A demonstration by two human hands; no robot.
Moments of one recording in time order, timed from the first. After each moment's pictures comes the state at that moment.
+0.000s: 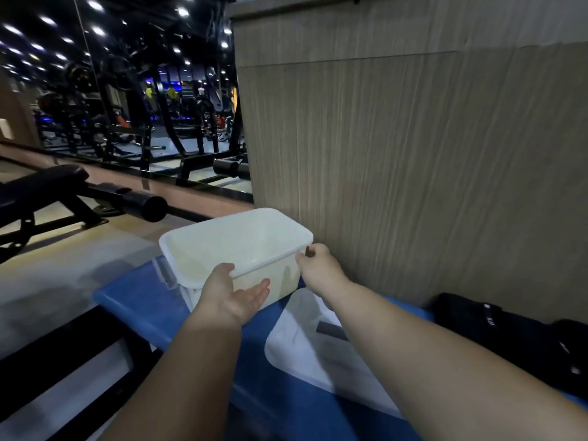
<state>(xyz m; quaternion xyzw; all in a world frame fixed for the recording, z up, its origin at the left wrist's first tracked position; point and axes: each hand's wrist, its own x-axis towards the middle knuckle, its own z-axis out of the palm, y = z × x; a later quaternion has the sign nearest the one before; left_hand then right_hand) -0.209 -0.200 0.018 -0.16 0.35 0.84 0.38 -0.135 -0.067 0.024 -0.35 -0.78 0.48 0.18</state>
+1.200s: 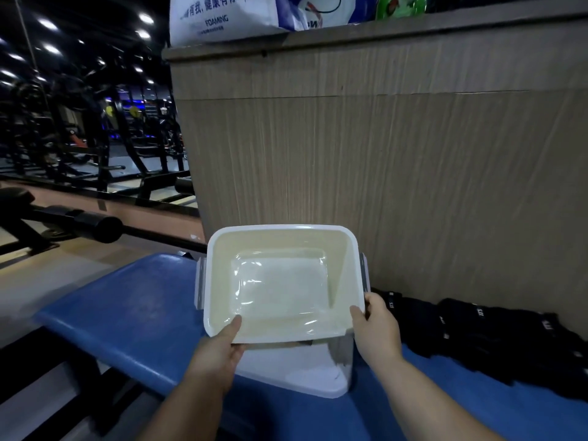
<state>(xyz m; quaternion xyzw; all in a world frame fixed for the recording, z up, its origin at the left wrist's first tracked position) -0.083 -0.187 -0.037 -0.03 0.56 0.77 0.32 0.088 -0.011 -0.030 -0.42 -0.73 0.39 0.36</state>
